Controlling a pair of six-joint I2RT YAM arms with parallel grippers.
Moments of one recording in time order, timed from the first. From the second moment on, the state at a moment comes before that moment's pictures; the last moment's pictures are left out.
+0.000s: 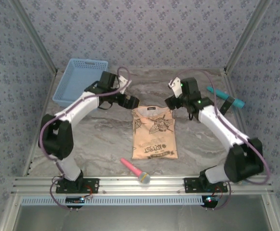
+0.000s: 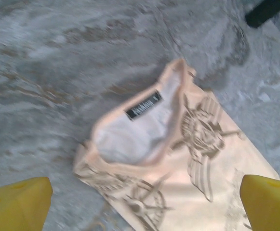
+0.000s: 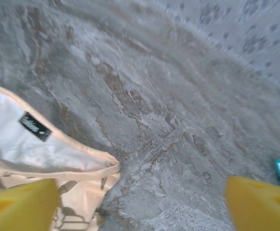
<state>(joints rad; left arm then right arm) -0.48 1.68 1.34 -0.50 0.48 -0.01 0.38 1.34 1.09 -0.39 0.11 -0.30</state>
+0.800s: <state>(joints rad) -0.53 1.97 1.44 -0.59 0.30 -0.42 0.17 1.78 1.29 -0.67 -0.35 0.06</state>
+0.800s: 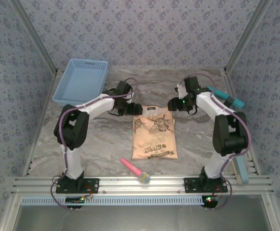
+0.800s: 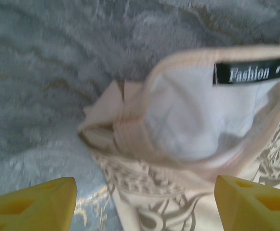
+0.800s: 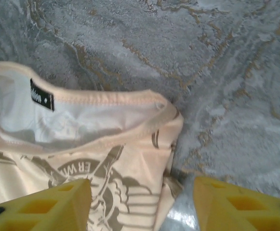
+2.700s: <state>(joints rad) -0.41 2.10 1.94 -0.80 0.64 -0.09 0.10 2.04 1.63 -0.57 -0.96 -0.03</state>
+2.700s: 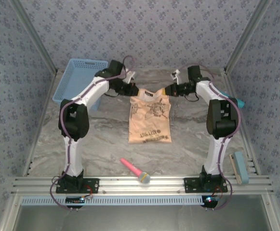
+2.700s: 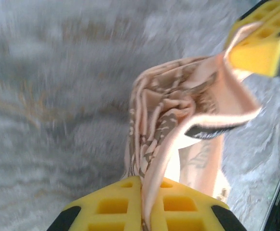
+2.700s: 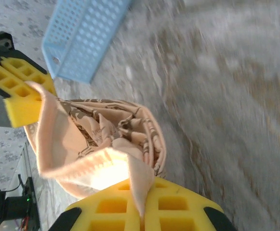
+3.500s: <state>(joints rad) -0.67 1.40 0.61 -0.16 0.36 0.36 0.43 1.43 0.74 -0.48 -0.47 -0.94</state>
